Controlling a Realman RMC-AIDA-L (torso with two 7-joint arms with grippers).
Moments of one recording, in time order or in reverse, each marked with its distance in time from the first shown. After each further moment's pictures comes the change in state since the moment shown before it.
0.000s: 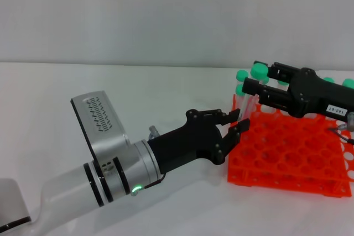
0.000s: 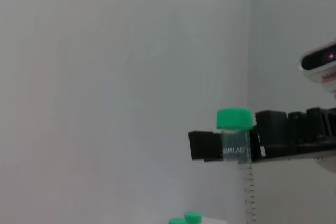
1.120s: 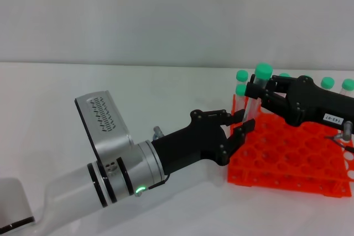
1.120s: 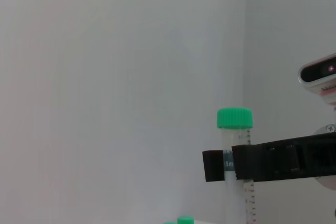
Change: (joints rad) left arm -0.003 0.000 0.001 0.018 0.002 -0.004 0.001; right arm -0.012 0.004 -0.022 0.025 0.011 0.019 -0.048
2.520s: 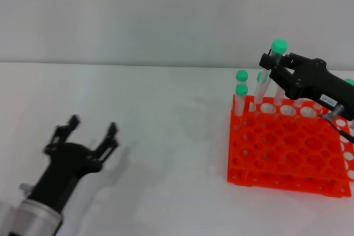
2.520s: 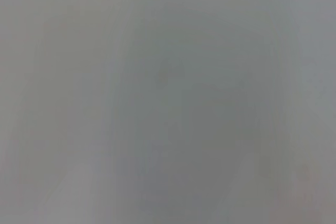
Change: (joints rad) left arm 0.492 -0.003 -0.361 0.168 -0.173 0.012 0.393; right arm 0.012 0.008 -0.004 0.167 0.254 0.204 -0.258
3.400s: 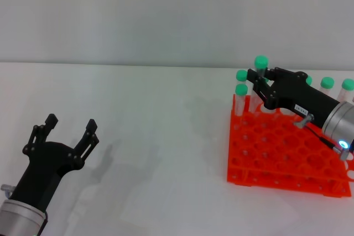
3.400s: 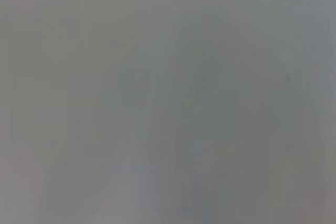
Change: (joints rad) left arm 0.009 0.006 -0.006 -0.039 -0.065 0.038 0.001; right arm 0.097 0.000 0.037 0.231 0.087 0.234 -0.305
